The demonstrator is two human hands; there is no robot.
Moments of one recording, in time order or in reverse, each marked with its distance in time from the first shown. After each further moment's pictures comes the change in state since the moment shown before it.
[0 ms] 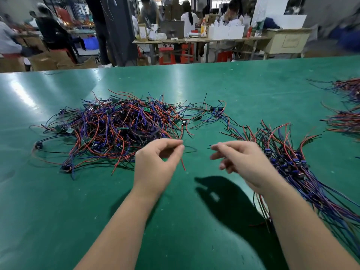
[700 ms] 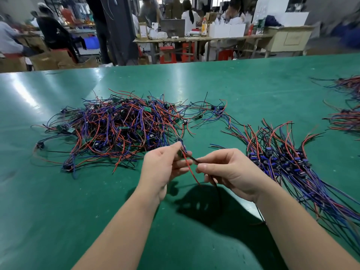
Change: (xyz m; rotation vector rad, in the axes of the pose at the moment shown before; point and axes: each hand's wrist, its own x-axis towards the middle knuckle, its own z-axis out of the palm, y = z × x) left_hand 0.002 0.006 0.014 -0.631 -0.115 -0.729; right_hand -0.013 -0.001 0.019 0.256 -0.367 0.075
